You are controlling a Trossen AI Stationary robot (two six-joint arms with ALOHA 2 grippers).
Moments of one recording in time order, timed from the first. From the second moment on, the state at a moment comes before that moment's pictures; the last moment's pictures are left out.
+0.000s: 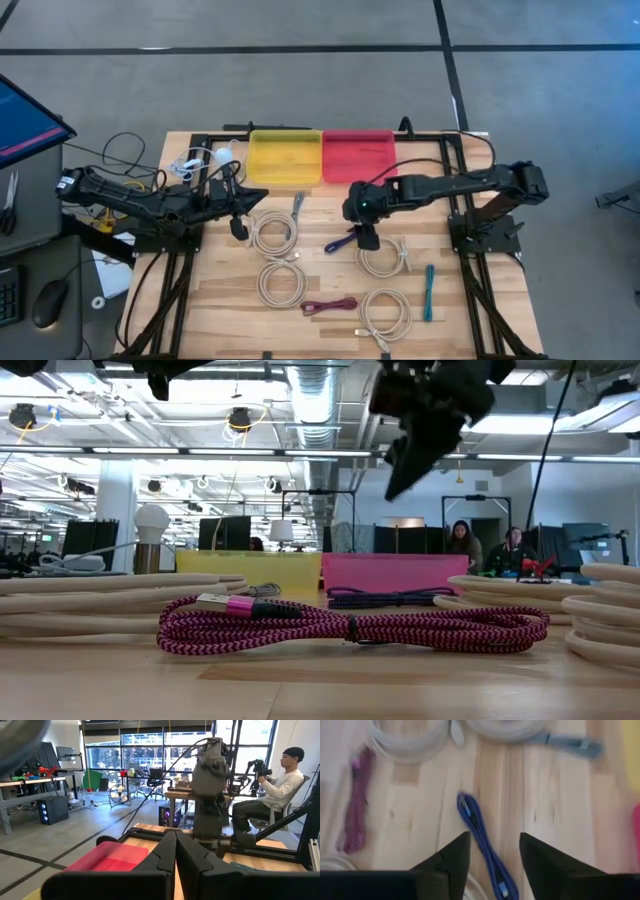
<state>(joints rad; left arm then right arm) -0.26 0.72 0.45 0.40 -0.53 0.07 -0.01 1.55 1.12 -0.58 -0.07 -0.04</state>
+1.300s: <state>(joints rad) -0.26 0.72 0.45 0.40 -0.53 0.07 0.01 1.86 1.12 -0.58 -0.08 -0.03</state>
